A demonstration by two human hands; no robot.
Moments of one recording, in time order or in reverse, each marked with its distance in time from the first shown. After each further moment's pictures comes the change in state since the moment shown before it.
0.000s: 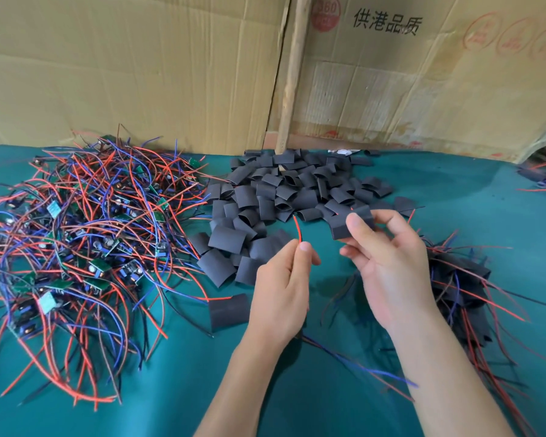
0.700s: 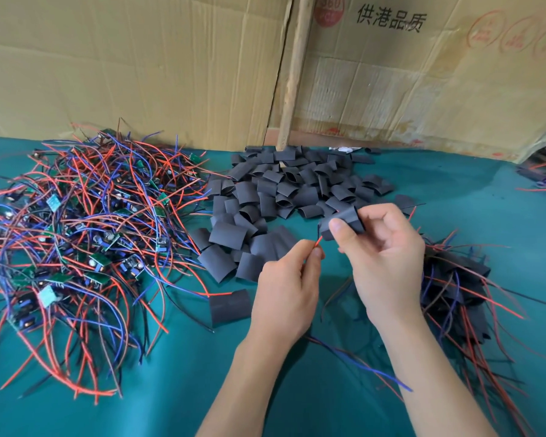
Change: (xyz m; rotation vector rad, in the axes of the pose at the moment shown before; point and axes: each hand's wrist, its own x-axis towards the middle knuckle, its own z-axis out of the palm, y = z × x) left_hand -0.001 -0.007 0.006 0.226 0.010 0.115; right_hand -0.004 0.011 0.006 -0.409 0.040 -0.384
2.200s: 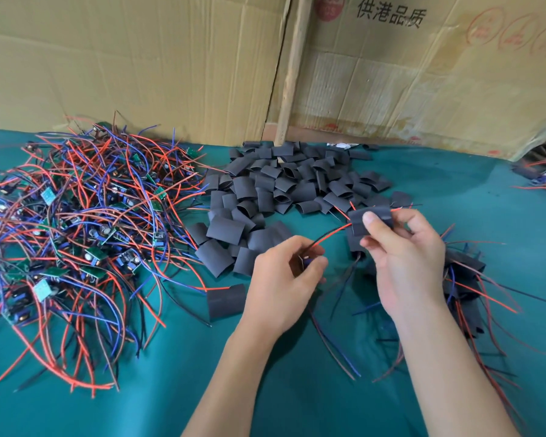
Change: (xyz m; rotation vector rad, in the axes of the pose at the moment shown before) left_hand 0.003 0.002 -0.008 -0.315 -0.103 -0.157; right_hand 0.013 0.006 -0.023 0.360 0.147 0.348
